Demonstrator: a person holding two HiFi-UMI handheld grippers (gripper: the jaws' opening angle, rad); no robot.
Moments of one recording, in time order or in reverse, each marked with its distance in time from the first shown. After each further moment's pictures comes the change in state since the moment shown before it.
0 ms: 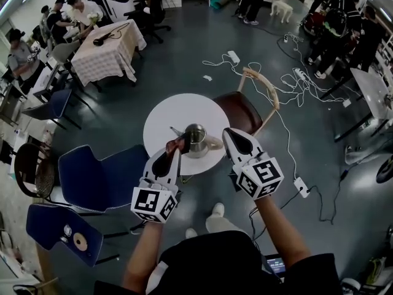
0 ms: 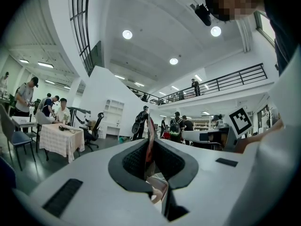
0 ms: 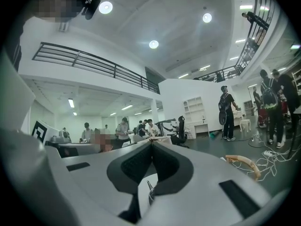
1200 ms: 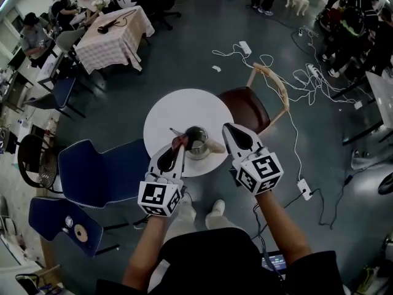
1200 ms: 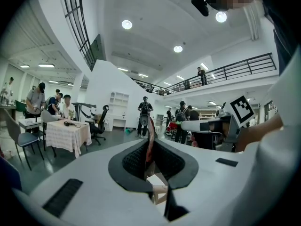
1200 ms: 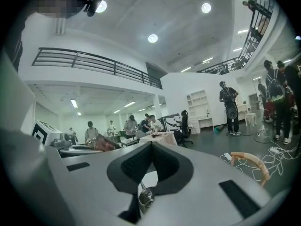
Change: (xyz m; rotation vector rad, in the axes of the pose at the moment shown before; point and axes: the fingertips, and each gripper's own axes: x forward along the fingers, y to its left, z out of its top) left arm 0.091 0.035 -0.040 0.016 0.124 0.079; right arm 0.078 -0.066 -0.016 0.025 0.061 0.062
